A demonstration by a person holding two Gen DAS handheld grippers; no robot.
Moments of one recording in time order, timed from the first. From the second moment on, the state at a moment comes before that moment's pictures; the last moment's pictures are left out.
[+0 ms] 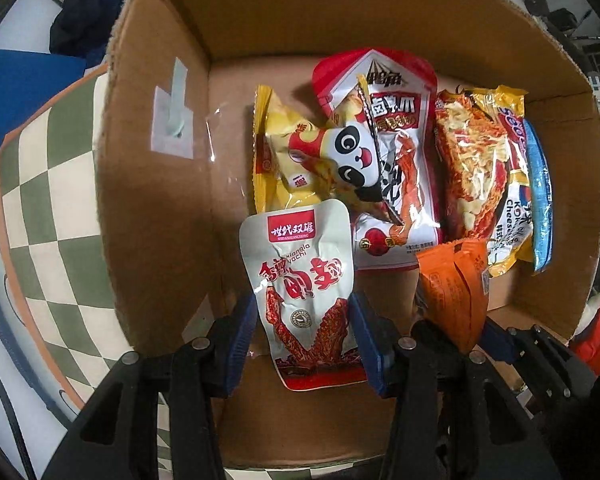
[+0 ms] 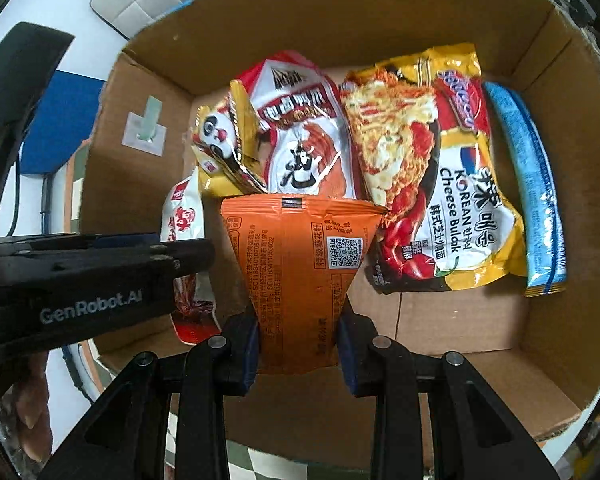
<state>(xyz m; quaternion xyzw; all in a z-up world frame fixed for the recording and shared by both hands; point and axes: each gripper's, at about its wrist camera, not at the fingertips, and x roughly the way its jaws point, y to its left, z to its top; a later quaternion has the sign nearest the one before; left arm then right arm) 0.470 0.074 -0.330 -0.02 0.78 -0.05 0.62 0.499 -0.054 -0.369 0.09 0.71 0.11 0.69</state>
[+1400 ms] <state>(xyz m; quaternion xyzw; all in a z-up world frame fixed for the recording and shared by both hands) 0.362 0.085 -0.160 0.00 0.56 0.01 0.83 0.417 -0.121 -0.214 0.03 0.58 0.03 0.81</state>
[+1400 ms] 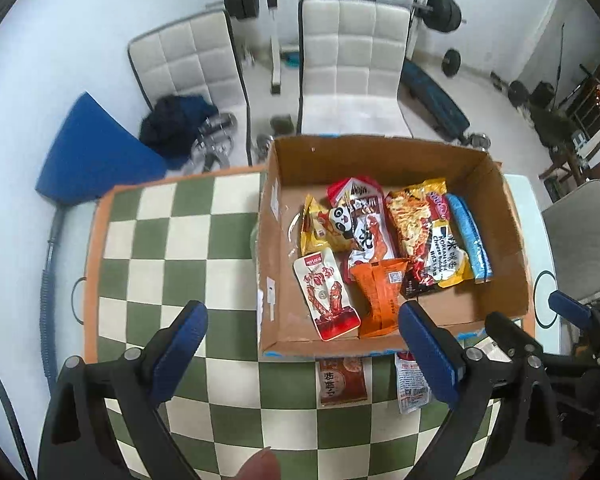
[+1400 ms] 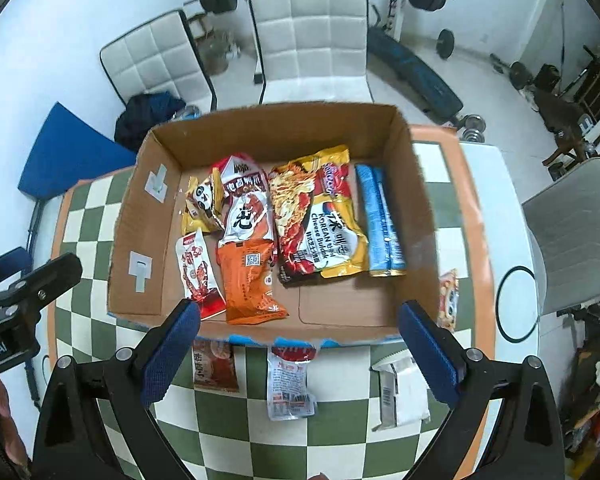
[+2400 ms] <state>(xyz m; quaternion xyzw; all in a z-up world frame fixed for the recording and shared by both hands) 0.267 0.086 -0.294 -0.01 0.66 0.06 0.75 0.343 -0.136 -0.344 0.10 0.68 0.04 0.73</state>
